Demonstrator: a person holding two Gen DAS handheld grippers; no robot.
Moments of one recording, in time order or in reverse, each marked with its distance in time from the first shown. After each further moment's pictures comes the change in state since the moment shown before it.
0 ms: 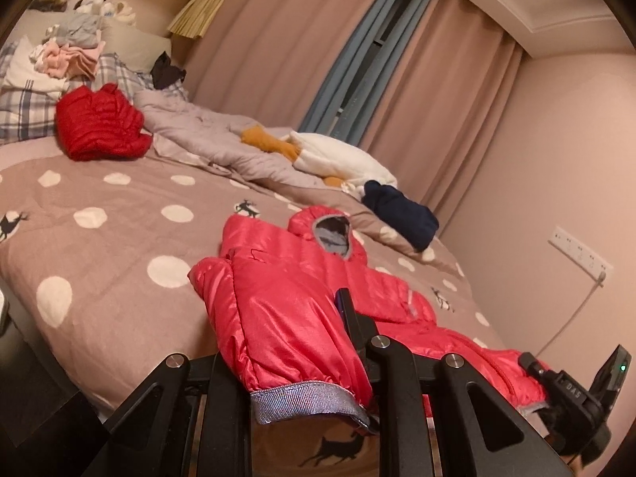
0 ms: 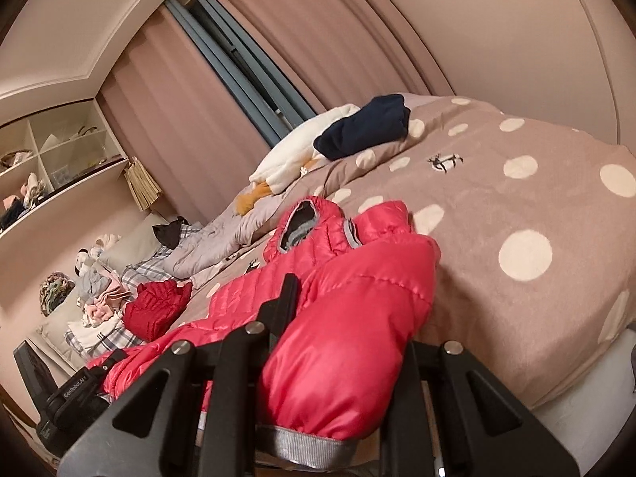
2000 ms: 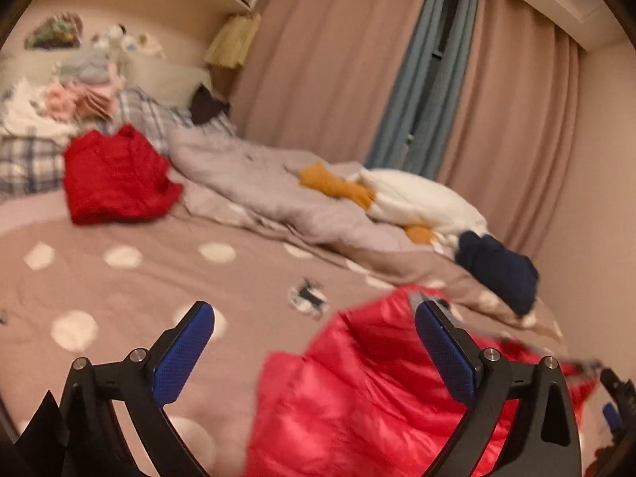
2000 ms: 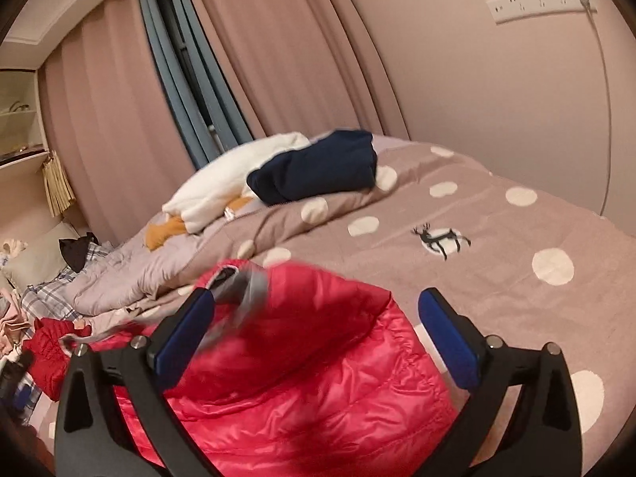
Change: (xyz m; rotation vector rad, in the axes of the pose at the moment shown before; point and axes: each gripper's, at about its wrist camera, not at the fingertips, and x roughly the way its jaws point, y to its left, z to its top) left arm 0.157 0.031 0.104 0.024 -0.100 0.248; right arm 0.167 0.037 0.092 -0.120 -0.141 -0.319
